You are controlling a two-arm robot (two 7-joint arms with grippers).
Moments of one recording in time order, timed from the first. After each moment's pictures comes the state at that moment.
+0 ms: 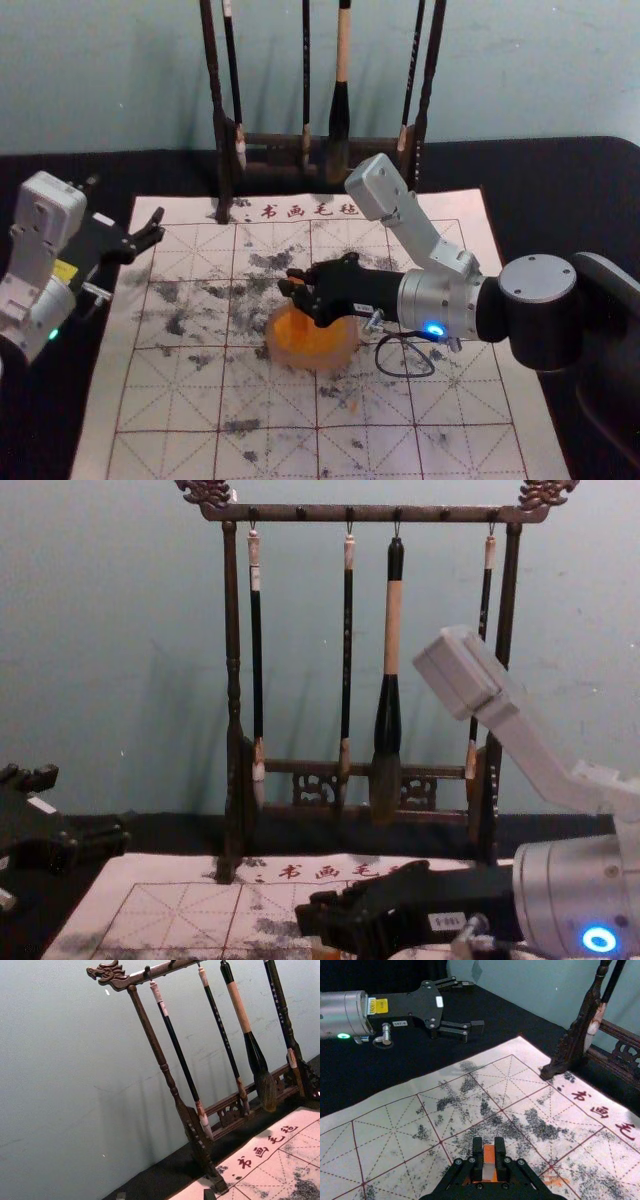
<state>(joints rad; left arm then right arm) -0.20 0.60 0.45 -1.41 -0.25 -0.12 0.03 0.41 0.38 -0.65 -1.42 0.36 0.34 0.51</state>
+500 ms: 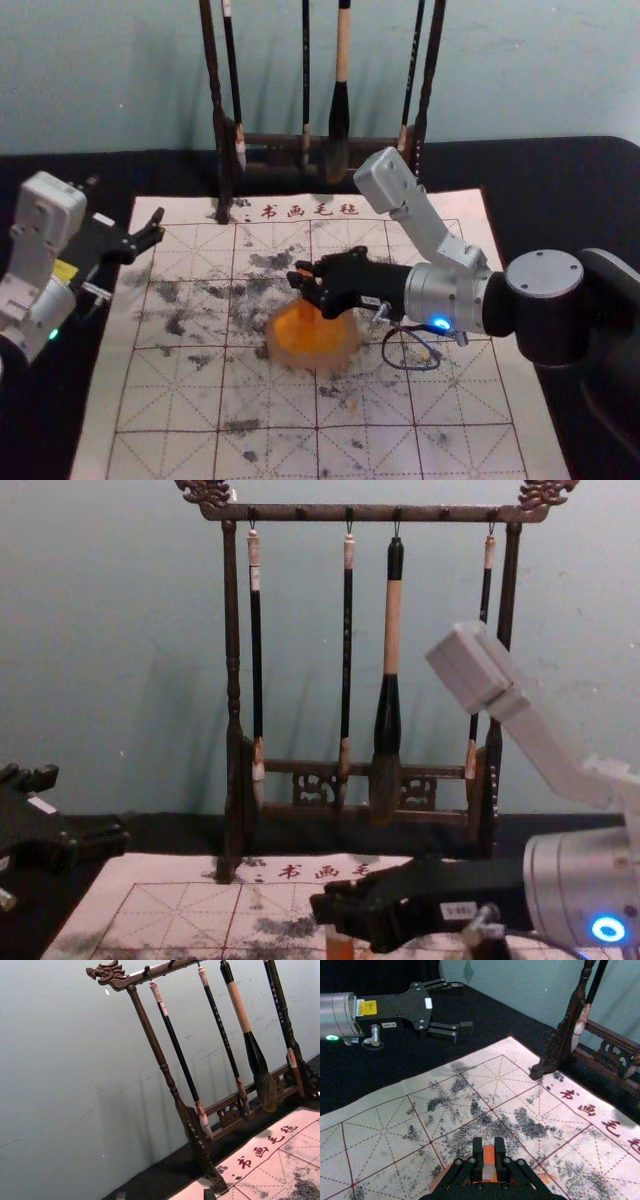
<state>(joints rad) -0.20 0.60 0.45 -1.41 -0.25 -0.12 0.03 0.41 0.38 -0.63 -1.41 0.36 0.34 0.51</state>
